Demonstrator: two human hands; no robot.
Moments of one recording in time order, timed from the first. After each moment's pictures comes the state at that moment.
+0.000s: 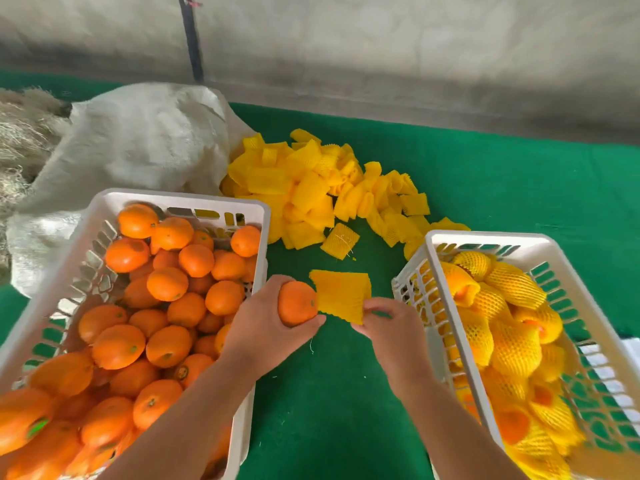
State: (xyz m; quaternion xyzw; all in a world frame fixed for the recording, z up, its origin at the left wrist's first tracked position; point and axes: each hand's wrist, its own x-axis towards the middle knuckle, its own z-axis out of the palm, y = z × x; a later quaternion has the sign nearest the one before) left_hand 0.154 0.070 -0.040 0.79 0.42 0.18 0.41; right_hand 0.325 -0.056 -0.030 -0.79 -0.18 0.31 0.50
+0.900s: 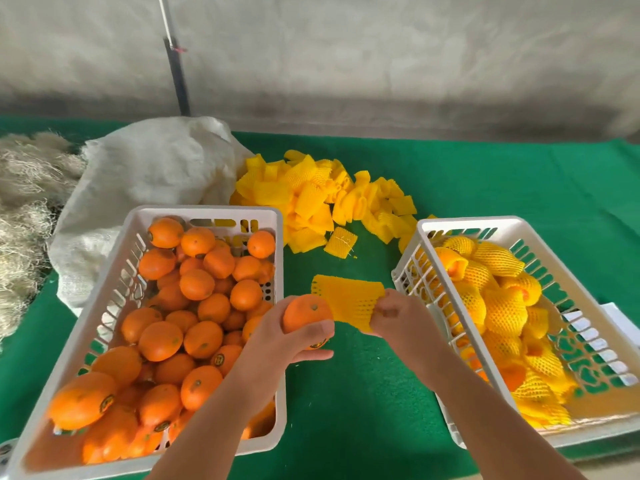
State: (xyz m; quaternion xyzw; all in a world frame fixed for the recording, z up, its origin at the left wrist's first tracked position) left_hand 0.077 0.022 0.003 0.52 0.31 0.16 0.78; right_hand 0.269 -0.100 0.019 -0.80 -0.34 0.28 0.41
